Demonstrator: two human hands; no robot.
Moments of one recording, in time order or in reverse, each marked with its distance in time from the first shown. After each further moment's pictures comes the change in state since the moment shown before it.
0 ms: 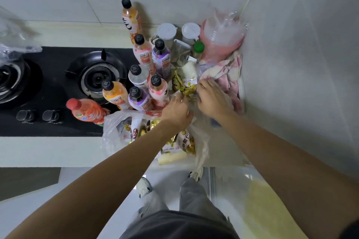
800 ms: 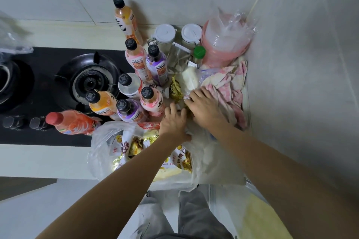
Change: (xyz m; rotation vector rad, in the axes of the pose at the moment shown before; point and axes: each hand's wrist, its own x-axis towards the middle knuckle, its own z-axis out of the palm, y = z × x) left_hand 0.042 -0.003 0.052 0.172 -0.104 -0.175; right_hand 0.031 0.017 0.054 -0.097 -0.100 -0.204
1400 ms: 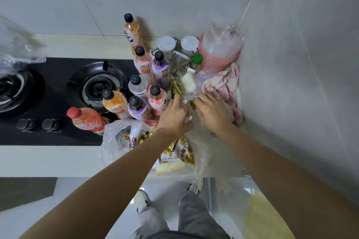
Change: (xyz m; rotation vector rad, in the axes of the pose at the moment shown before) left_hand -0.033 -0.014 -0.044 -0.169 0.272 0.225; right_hand -0.047 -0.007 -0.036 0.116 0.287 0.061
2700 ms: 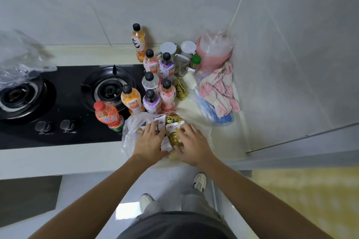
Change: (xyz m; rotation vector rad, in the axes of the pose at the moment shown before) left_hand -0.151 -0.093 -0.012 0.161 -0.126 0.008; right_hand -0.089 -0.178 -0.003 0.204 -0.148 0.165
